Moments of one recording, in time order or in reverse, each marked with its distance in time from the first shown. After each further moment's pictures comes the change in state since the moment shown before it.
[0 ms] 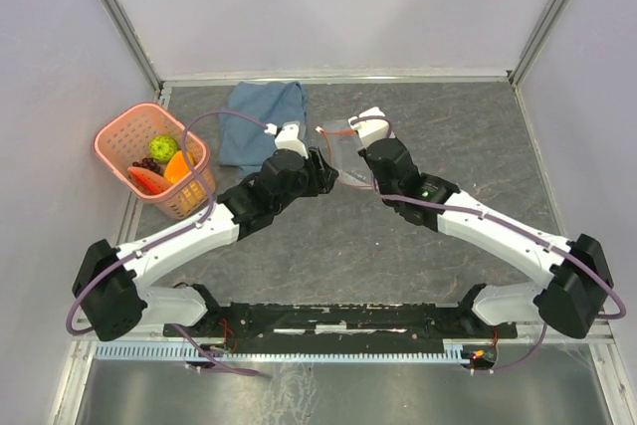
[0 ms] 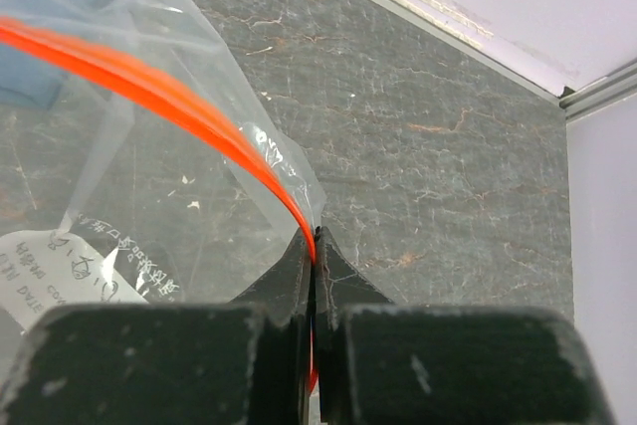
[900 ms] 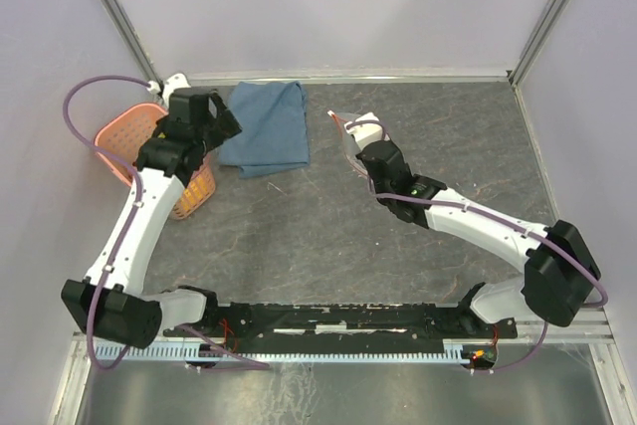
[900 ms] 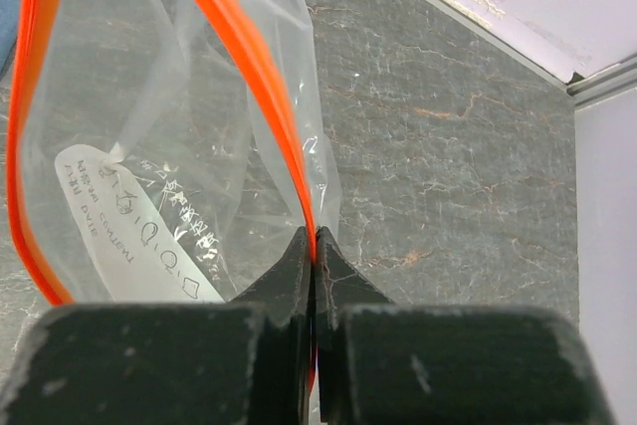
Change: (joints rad) left arm 0.568 -0.044 0.375 -0.575 -0.085 0.108; right arm -0.036 0.108 -0.060 0.124 -0.014 -0.041
